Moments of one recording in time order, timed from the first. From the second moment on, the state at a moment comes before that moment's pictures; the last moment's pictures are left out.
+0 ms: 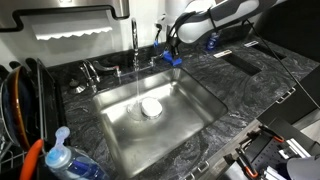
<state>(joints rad) 0.17 0.57 0.08 -1.60 -0.47 2.27 -0.68</state>
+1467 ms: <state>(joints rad) 0.21 0.68 0.02 -1.53 -0.70 2.49 -0.35</state>
